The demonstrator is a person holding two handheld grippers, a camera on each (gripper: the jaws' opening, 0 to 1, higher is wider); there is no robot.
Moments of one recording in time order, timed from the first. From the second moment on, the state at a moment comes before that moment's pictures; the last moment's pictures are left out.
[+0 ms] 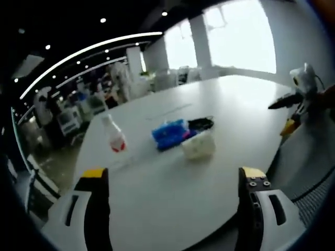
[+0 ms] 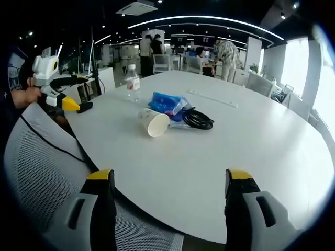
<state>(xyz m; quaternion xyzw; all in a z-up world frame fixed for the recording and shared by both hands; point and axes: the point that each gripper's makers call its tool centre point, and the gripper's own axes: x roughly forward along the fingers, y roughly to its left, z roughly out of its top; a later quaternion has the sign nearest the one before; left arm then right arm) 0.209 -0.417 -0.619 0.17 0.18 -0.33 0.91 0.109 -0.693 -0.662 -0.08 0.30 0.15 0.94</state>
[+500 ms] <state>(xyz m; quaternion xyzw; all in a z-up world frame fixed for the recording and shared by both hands) 0.214 -0.411 -0.612 0.15 0.17 -0.32 0.92 0.126 -0.696 -0.656 -0.09 0.31 0.17 0.93</state>
